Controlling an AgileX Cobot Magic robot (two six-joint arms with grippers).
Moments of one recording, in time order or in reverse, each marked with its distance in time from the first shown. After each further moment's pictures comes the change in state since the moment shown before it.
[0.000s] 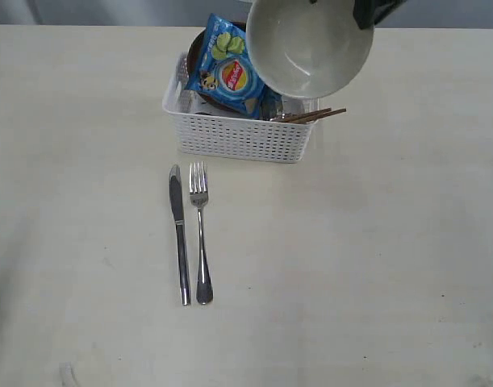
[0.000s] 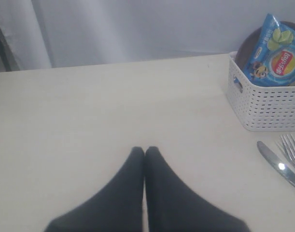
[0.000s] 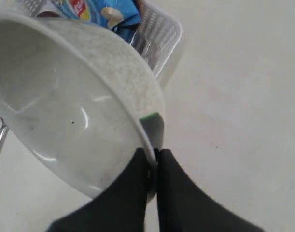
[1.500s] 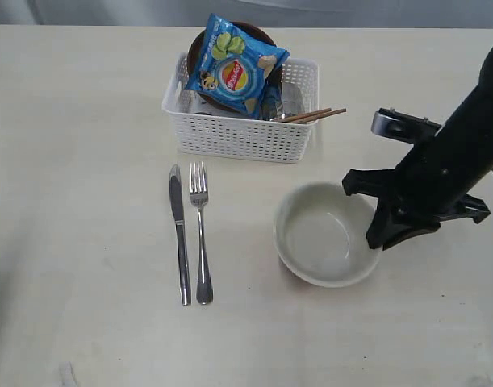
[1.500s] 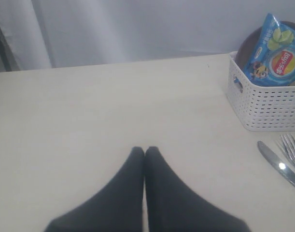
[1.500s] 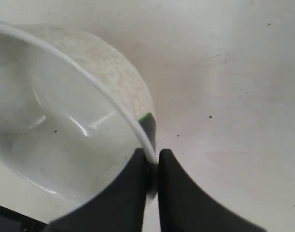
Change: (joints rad) left arm 0.000 0.000 0.000 0.000 0.000 0.000; right arm -0.293 0.060 0.765 0.564 -0.288 -0.240
